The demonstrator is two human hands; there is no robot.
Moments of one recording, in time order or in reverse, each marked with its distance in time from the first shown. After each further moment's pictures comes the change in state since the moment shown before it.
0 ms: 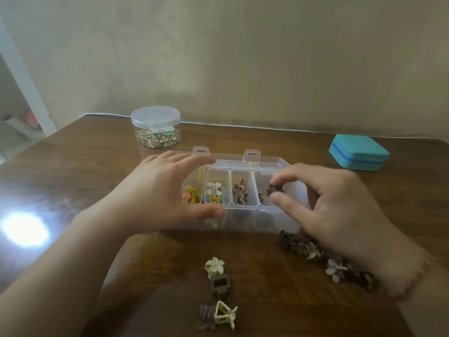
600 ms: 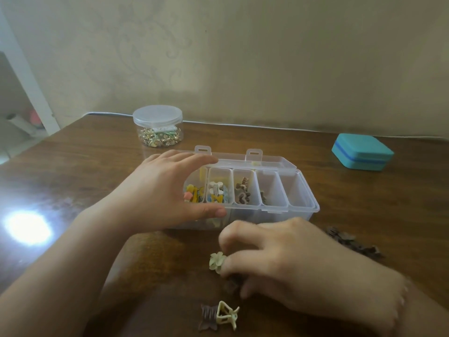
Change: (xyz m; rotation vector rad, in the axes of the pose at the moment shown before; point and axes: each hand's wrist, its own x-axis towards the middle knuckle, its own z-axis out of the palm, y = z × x) left_hand 0.000 0.001 0.001 0.010 0.017 0.006; right_hand -0.011 -0.026 0.030 -0.108 -0.448 -0.487
